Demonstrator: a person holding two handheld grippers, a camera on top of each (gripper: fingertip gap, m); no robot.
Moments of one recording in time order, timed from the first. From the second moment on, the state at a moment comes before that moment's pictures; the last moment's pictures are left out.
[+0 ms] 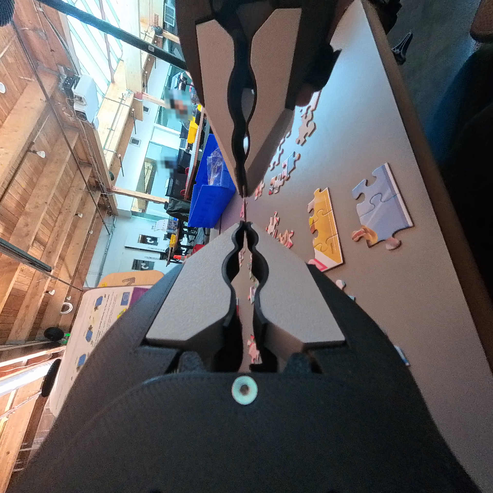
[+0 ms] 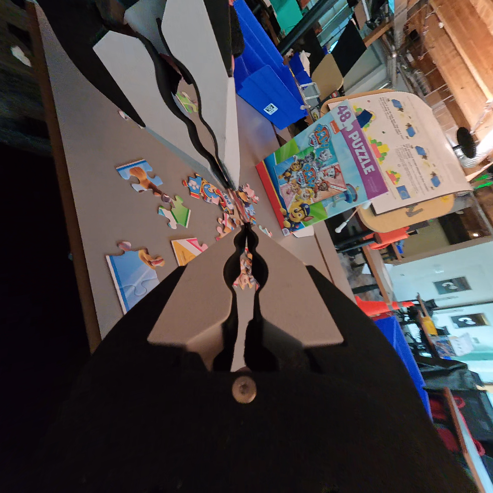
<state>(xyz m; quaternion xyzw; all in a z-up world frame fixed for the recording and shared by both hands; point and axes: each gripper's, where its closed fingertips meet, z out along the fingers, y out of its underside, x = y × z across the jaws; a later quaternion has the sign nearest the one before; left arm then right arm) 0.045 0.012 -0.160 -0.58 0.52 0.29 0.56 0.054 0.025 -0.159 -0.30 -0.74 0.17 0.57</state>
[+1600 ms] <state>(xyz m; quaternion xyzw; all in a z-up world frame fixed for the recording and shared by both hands) 0.139 0.070 -0.150 -0.51 0.61 0.21 0.56 0.163 0.084 -0.146 -0.36 -0.71 0.25 0.55</state>
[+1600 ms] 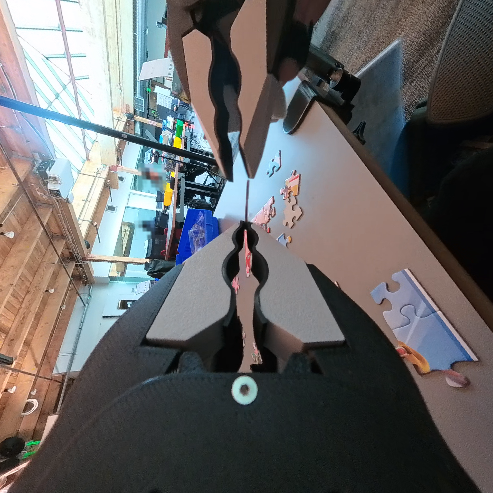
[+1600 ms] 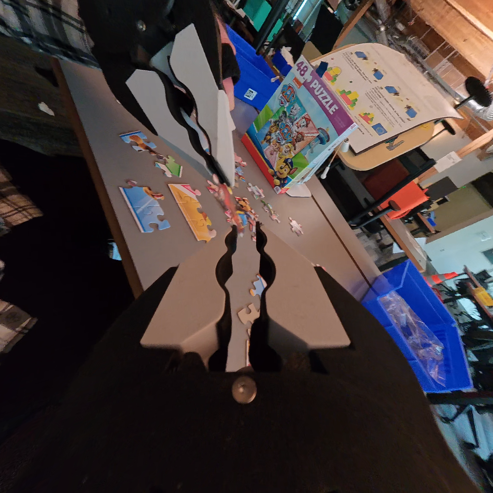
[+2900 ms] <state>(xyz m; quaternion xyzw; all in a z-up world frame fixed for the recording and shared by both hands) 0.104 0.176 -0.221 -0.74 0.54 0.06 0.41 0.168 0.237 -0.242 -0.45 -0.73 -0.17 0.49</state>
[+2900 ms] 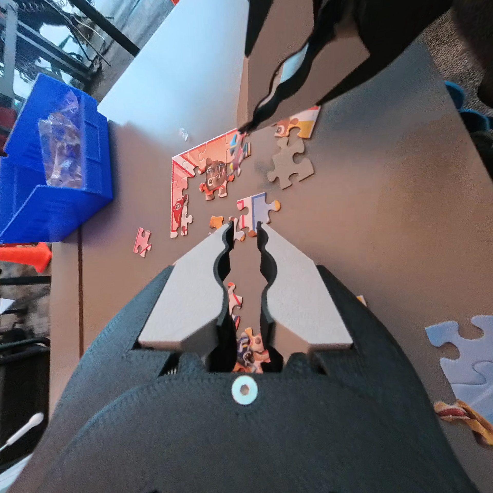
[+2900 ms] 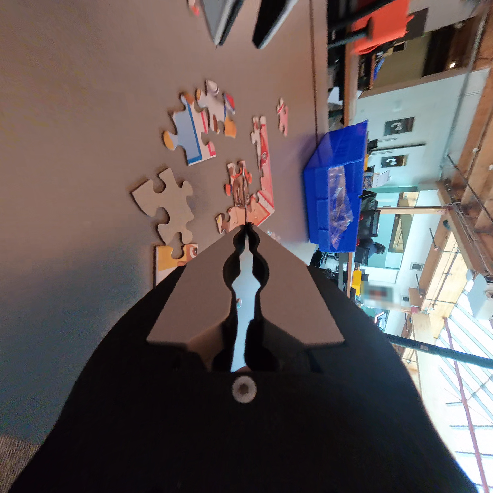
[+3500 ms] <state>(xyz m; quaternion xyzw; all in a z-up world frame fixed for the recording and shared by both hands) 0.111 0.212 -0.249 -0.77 0.51 0.01 0.37 0.154 0.257 -0.271 -0.49 -0.75 -0.19 0.40</state>
